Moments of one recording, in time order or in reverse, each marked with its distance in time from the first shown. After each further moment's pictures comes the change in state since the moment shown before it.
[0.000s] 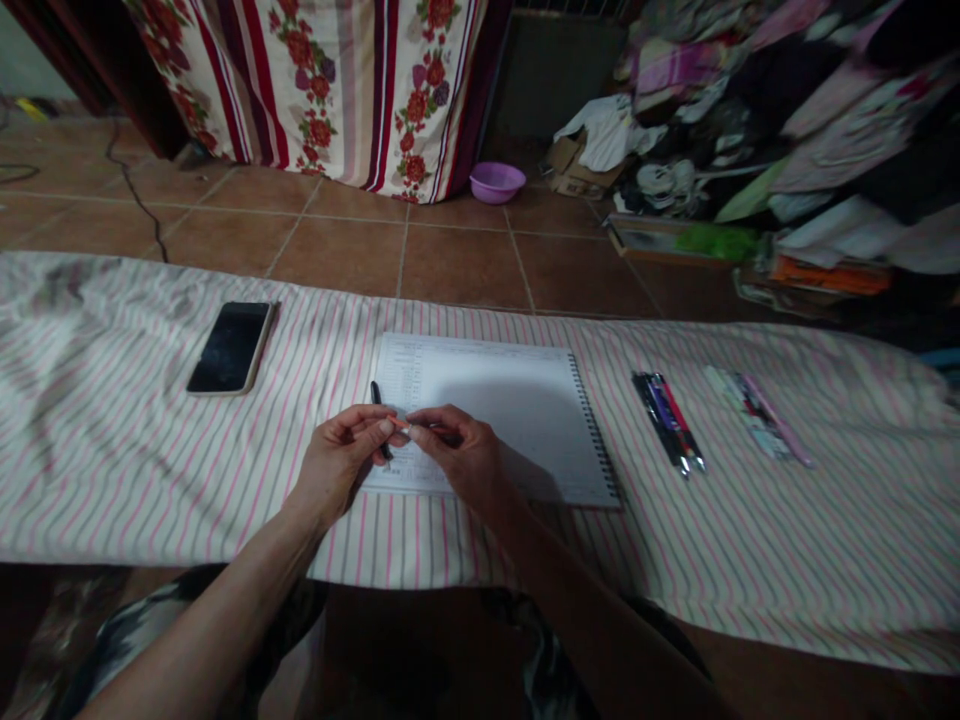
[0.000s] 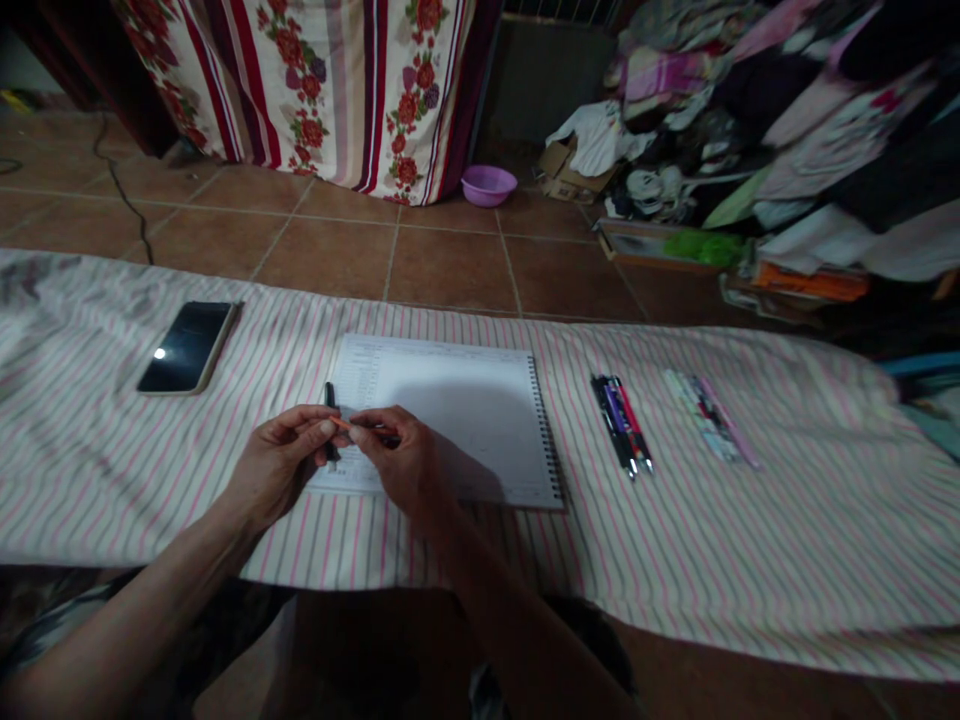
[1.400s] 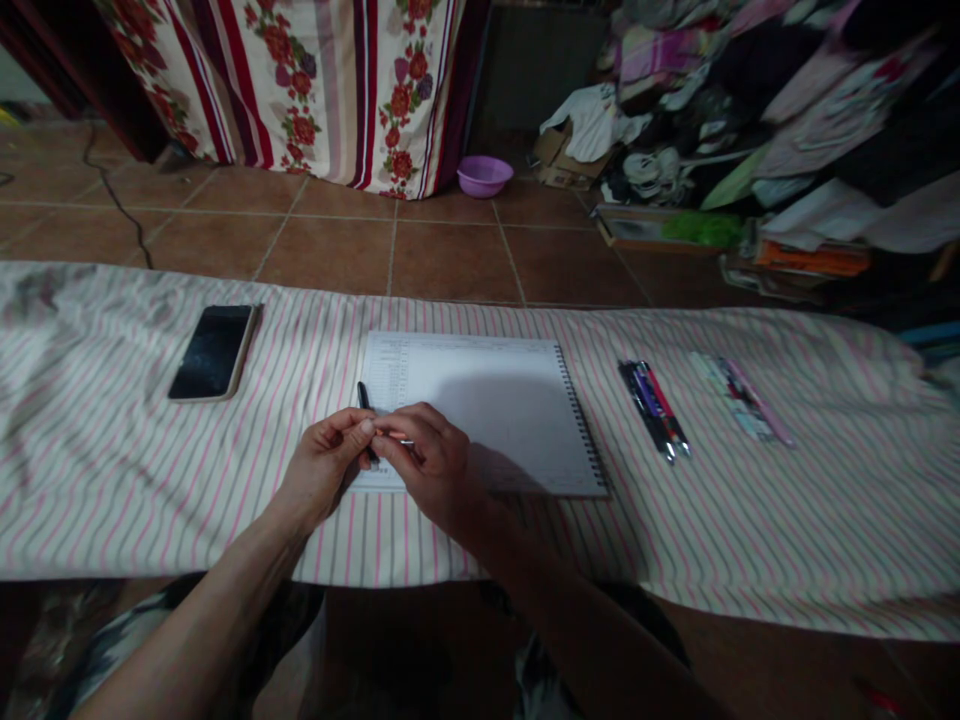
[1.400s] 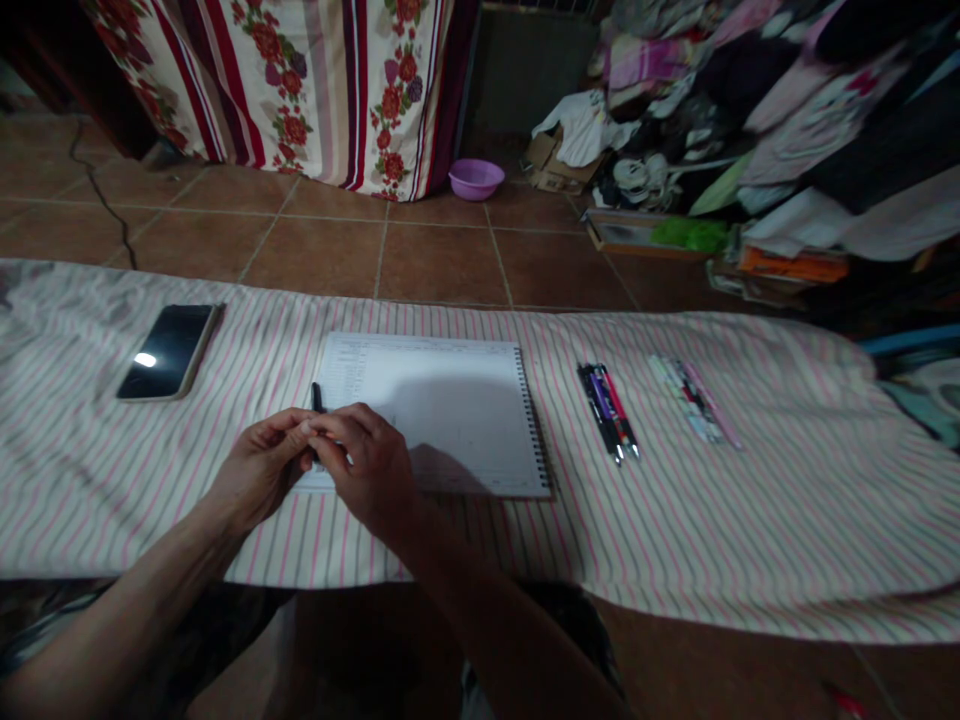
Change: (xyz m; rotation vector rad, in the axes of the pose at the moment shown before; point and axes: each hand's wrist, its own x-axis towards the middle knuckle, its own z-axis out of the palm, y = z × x) left_hand 0.000 -0.002 -0.006 -0.013 -0.080 -0.074; right_hand -0.006 -0.008 0.010 -0.376 0.041 -0.598
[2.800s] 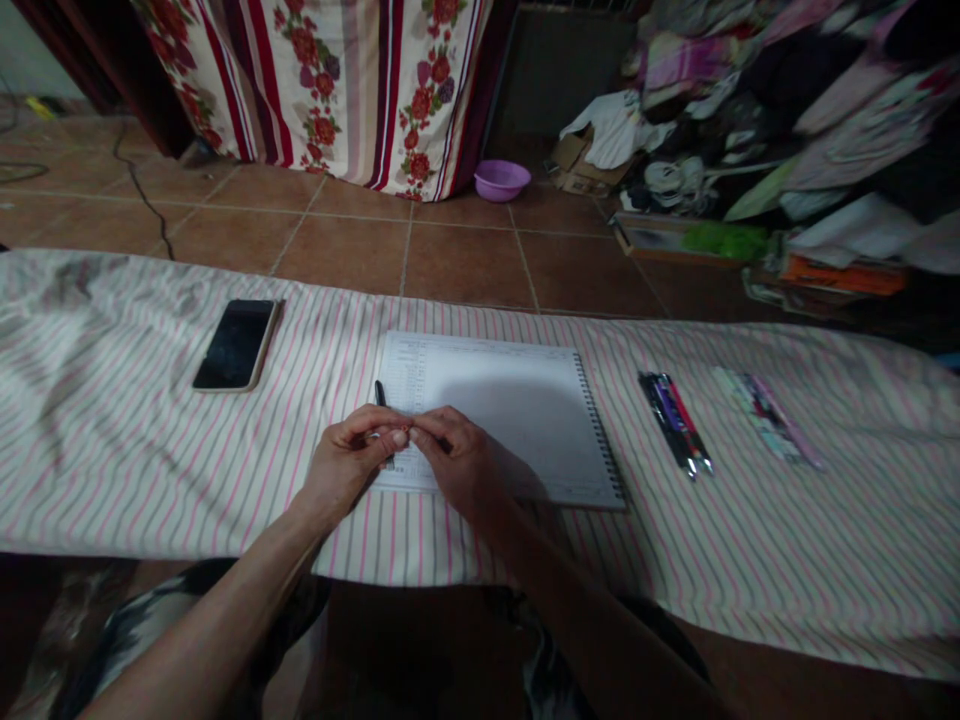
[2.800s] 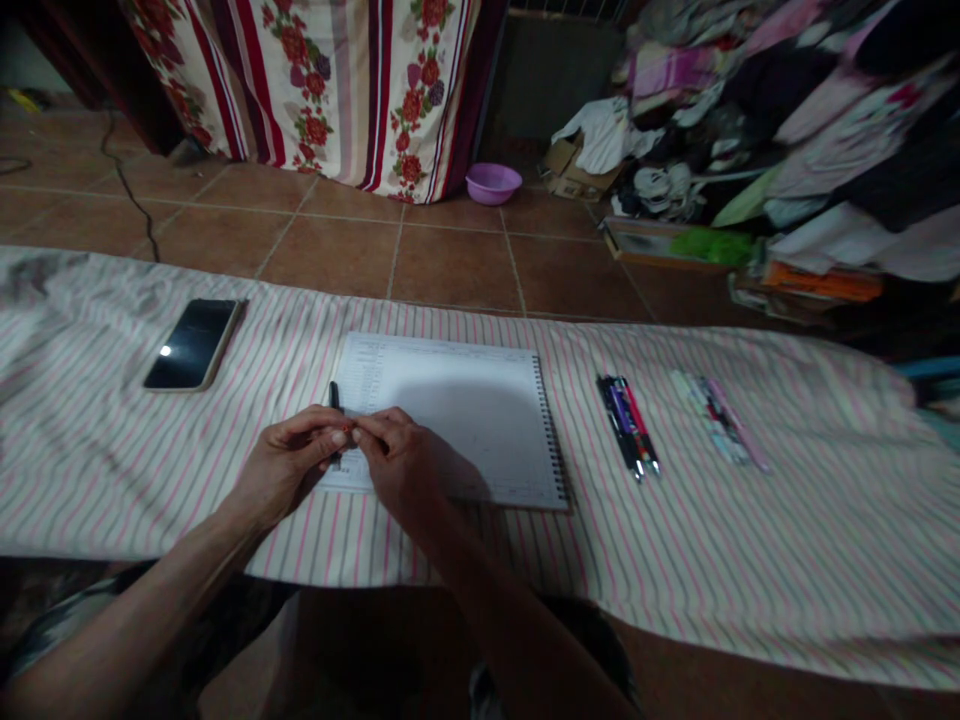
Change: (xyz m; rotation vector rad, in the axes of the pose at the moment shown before) left_hand -0.005 0.001 0.006 0.256 0.066 0.133; right_hand -0.004 0.017 0.001 0.075 -0.118 0.305
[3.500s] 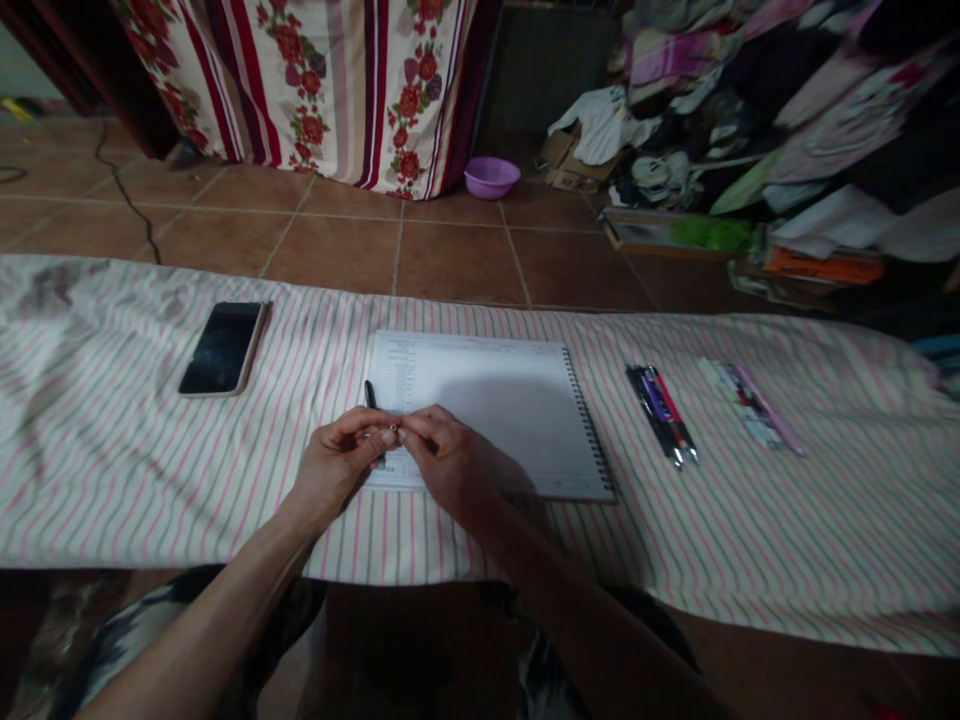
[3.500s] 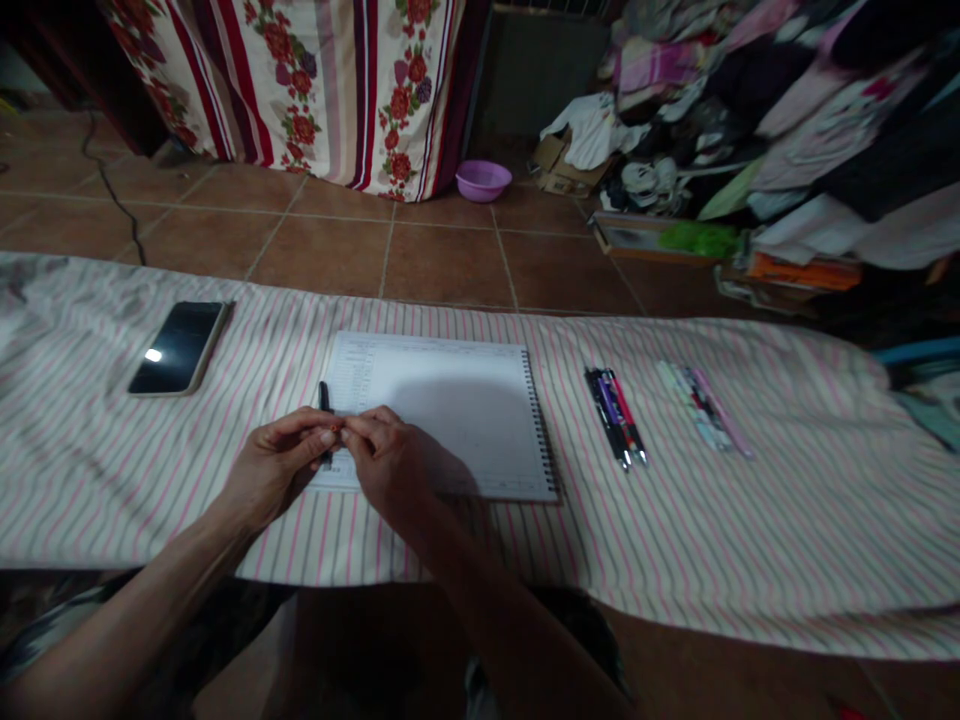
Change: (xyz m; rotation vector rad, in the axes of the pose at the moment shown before) left_hand 0.000 -0.001 0.001 -0.078 0.008 -0.050; right_hand -0.002 -0.005 -0.001 -0.040 -0.018 0.012
